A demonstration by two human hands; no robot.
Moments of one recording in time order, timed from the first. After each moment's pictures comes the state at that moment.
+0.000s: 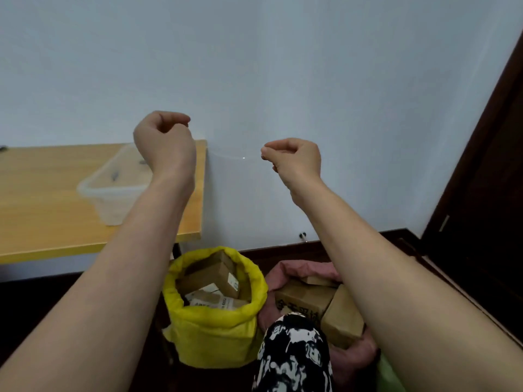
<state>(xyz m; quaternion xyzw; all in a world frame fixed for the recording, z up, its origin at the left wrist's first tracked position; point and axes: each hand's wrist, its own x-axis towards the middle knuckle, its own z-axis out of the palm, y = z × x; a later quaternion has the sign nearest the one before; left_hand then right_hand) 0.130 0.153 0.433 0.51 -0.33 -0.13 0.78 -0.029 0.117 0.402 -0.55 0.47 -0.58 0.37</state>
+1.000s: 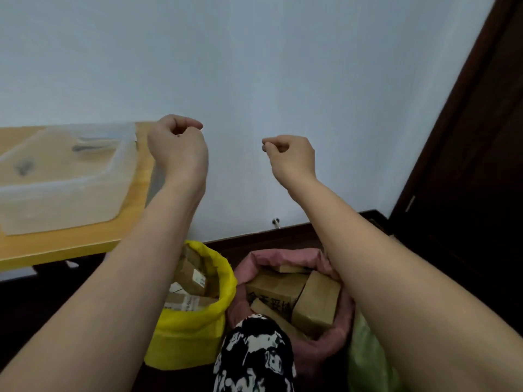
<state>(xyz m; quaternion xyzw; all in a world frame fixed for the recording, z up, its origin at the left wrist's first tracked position) 0.050 0.093 0.390 0.54 -0.37 -0.19 0.73 -0.092 0.058 0.363 -0.59 0.55 -0.54 0.25</state>
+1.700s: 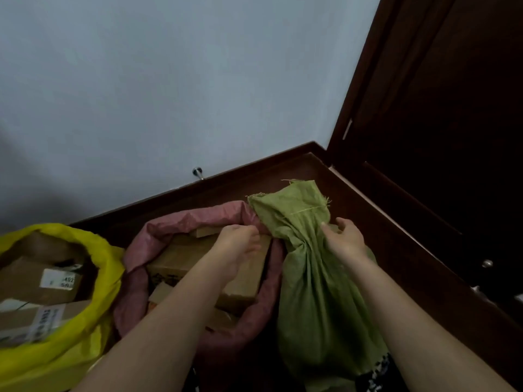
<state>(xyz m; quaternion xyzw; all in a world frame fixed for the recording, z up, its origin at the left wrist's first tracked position) -0.198 0.030 0.098 0.59 -0.36 -0.67 0.28 -0.392 0.073 0.080 -0.29 0.84 -0.33 0.32</state>
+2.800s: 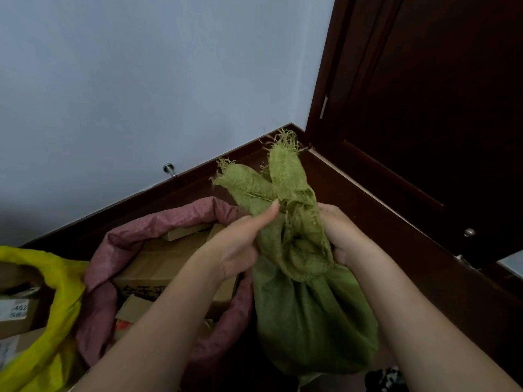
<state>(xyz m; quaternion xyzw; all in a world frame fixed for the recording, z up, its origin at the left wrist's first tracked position) -0.256 0.026 0.100 0.34 -0.36 -0.85 0.16 -0.415 0.082 0.117 -0.23 0.66 -0.45 0.56</state>
